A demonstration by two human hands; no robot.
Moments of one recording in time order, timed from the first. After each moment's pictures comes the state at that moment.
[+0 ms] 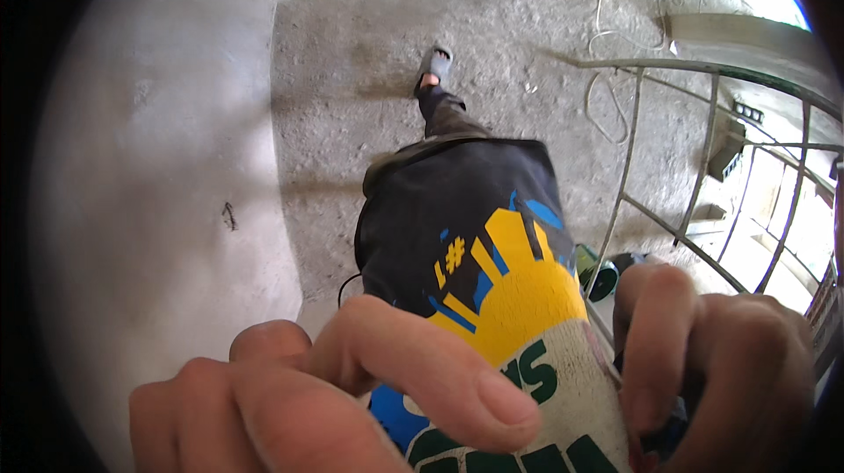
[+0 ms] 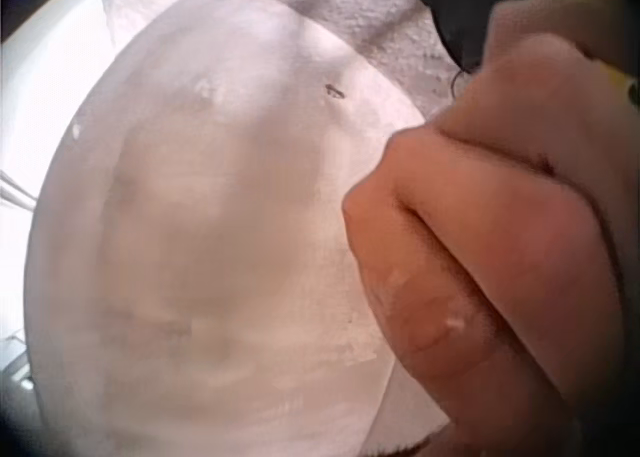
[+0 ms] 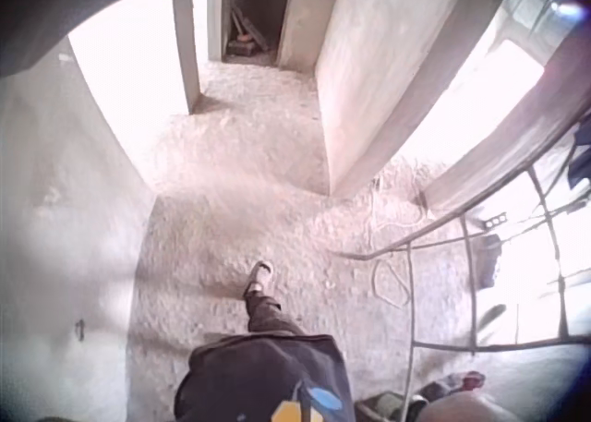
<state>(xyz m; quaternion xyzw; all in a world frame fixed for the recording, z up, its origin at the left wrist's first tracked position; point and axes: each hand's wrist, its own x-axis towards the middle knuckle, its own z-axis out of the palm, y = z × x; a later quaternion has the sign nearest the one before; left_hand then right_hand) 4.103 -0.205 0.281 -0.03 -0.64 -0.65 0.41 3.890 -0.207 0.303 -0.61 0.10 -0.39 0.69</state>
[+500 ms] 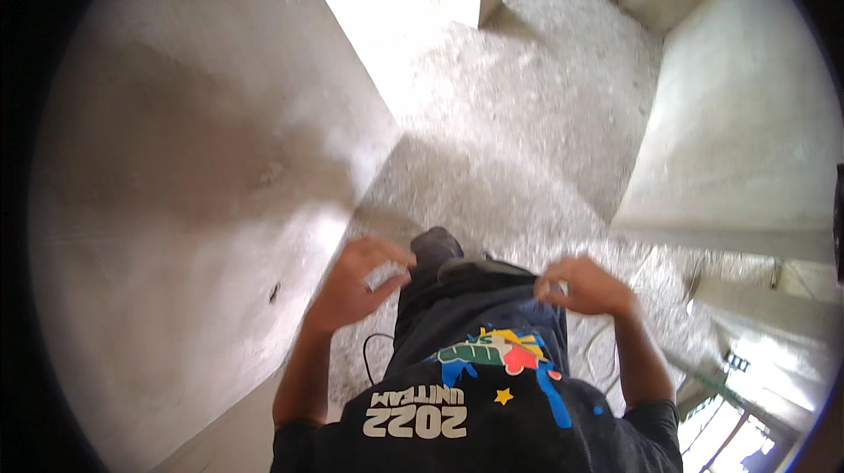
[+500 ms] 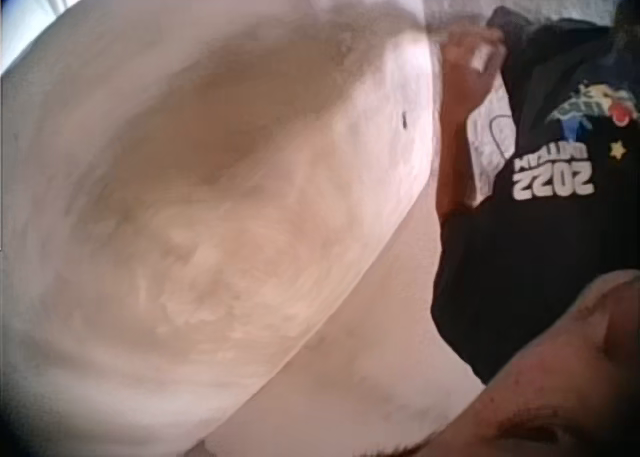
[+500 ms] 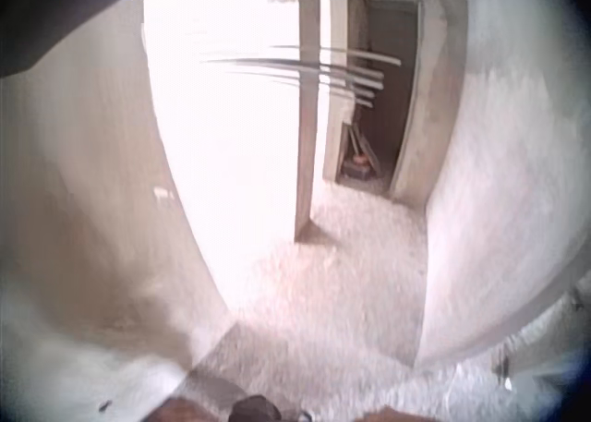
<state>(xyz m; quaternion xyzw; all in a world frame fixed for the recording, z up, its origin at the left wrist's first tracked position) 4.321 -0.334 0.271 0.63 -0.65 -0.28 0.33 3.972 -0.515 0.229 -0.86 0.19 0.11 0.47</state>
